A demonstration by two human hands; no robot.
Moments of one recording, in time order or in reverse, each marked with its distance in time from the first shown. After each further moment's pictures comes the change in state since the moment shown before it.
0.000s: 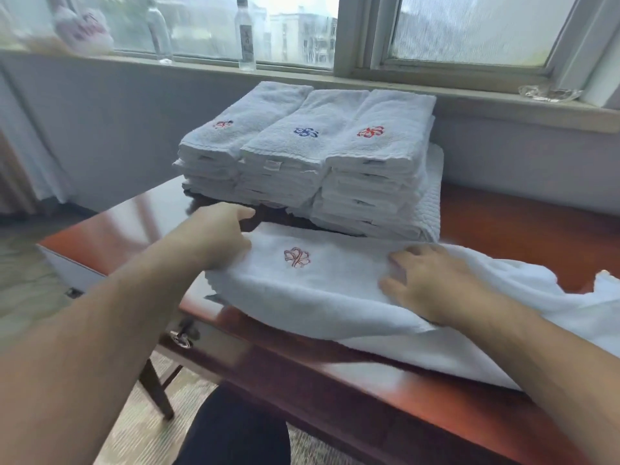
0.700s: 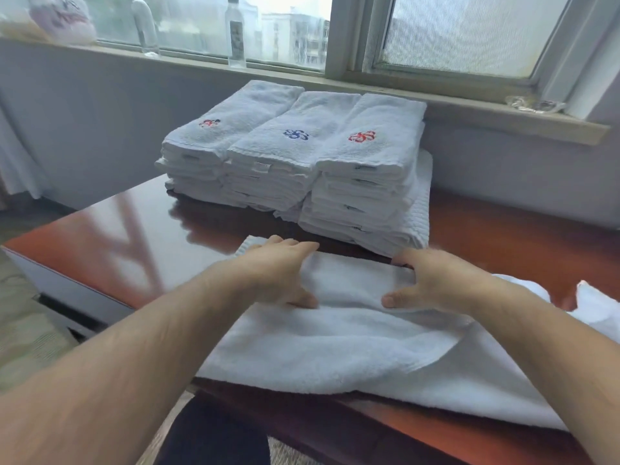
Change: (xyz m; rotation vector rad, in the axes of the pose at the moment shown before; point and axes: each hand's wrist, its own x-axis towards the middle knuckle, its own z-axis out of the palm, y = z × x) left_hand 0.010 0.050 0.065 0.275 -0.293 0.409; right_hand 0.018 0.030 -0.018 0.168 -0.104 -0.006
